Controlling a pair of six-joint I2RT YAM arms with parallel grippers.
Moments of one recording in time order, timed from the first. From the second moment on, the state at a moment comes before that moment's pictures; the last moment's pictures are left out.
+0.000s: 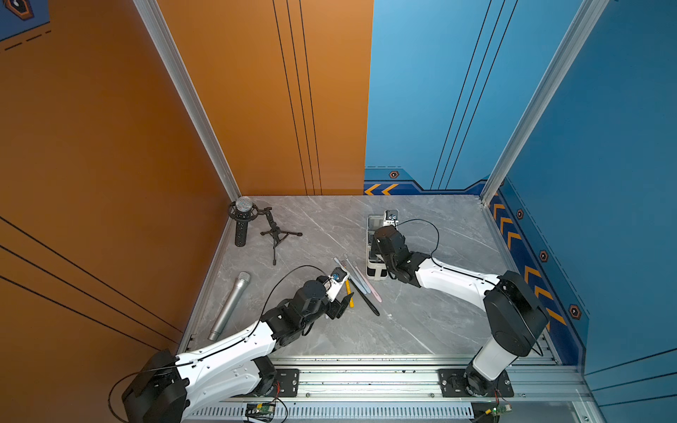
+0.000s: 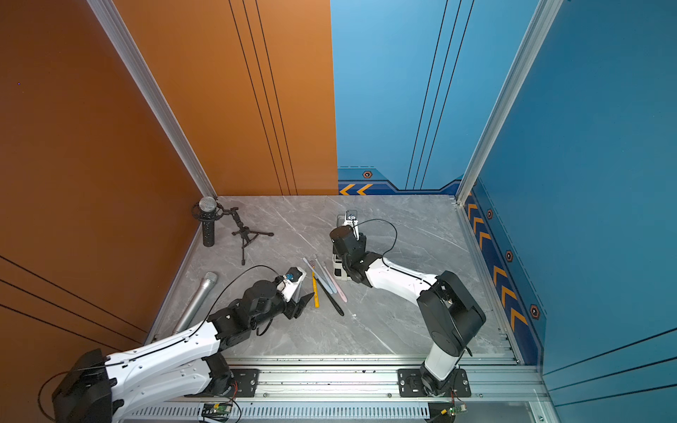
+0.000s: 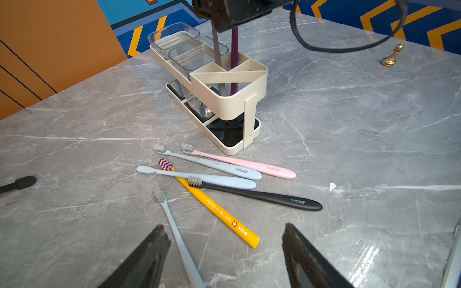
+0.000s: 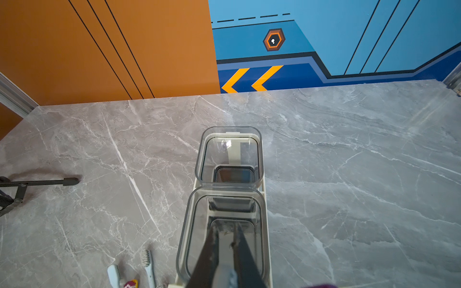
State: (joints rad) left arm -0.82 0.97 0.42 0.07 -0.13 0.00; right arm 0.72 1.69 1.10 0.07 0.57 0.43
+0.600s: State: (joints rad) left arm -0.82 0.96 0.42 0.07 -0.13 0.00; right arm 0.76 1.69 1.10 0.05 0.61 0.39
